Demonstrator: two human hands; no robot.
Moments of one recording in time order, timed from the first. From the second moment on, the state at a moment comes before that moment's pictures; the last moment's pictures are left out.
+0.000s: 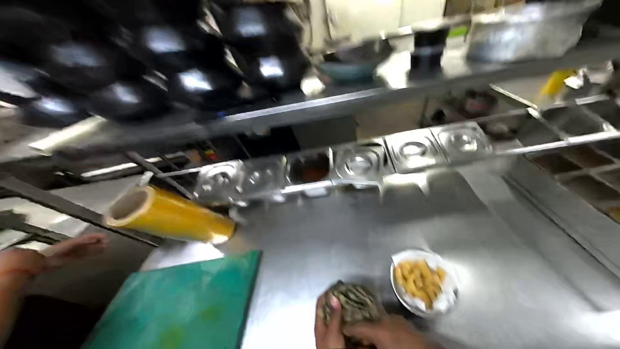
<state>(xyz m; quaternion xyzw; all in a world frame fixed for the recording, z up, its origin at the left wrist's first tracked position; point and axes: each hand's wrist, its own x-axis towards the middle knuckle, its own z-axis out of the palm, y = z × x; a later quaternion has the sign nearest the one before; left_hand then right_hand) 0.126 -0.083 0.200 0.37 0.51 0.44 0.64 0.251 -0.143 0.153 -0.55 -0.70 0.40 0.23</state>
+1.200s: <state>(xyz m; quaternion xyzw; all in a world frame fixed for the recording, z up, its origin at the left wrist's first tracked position) 0.216 -0.001 0.074 0.82 0.42 0.06 0.37 0.374 -0.114 0.064 -0.85 -0.29 0.24 0.38</state>
